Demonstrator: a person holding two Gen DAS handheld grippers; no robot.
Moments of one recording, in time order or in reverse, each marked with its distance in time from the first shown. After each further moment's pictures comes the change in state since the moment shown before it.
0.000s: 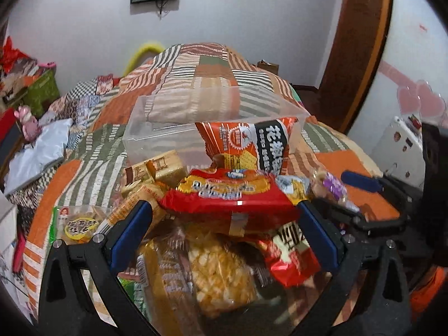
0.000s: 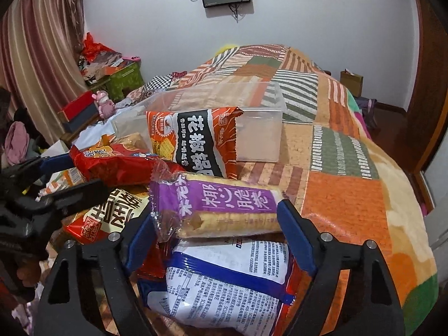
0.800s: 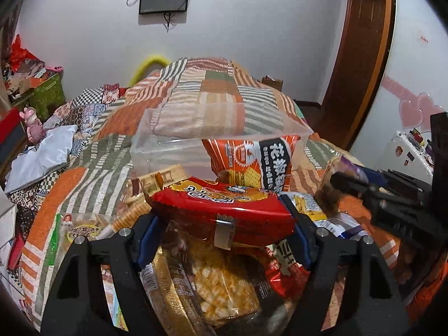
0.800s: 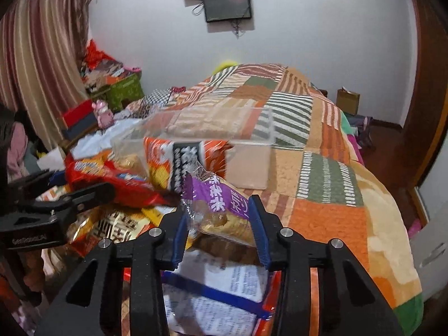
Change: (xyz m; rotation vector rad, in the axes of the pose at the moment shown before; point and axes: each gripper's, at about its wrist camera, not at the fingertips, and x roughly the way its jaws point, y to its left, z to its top) left arm -0.011 0.003 -0.001 -0.015 -0.087 0.014; right arm -0.016 -0.012 0.020 -0.013 -0.086 -0.022
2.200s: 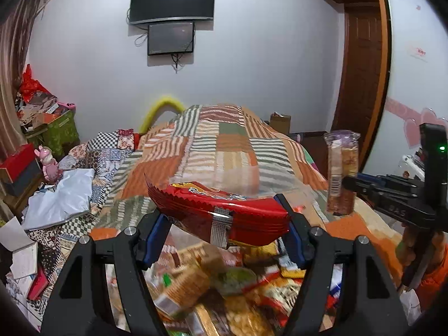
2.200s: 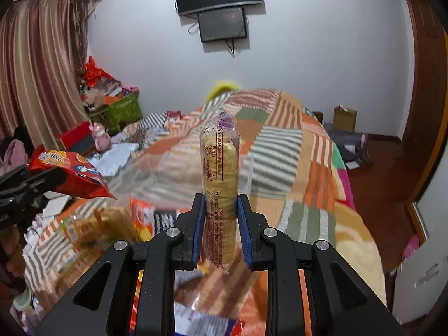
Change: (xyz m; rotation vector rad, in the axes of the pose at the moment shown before) left arm -0.045 0.013 0.070 0.040 -0.182 0.072; right arm -0.009 -0.021 0.067 -0.012 -0.081 0.012
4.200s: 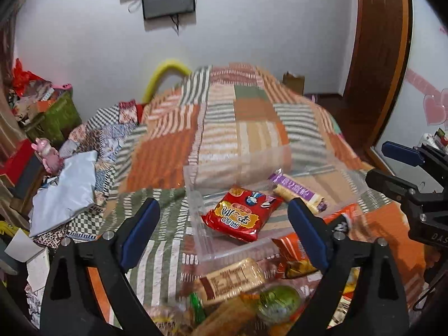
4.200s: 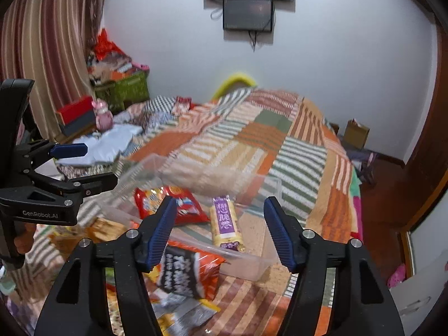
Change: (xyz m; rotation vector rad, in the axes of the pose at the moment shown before) left arm 0.087 0.033 0.025 0.041 0.226 0.036; right arm 0.046 0.042 0.031 -0.140 0.061 -0.007
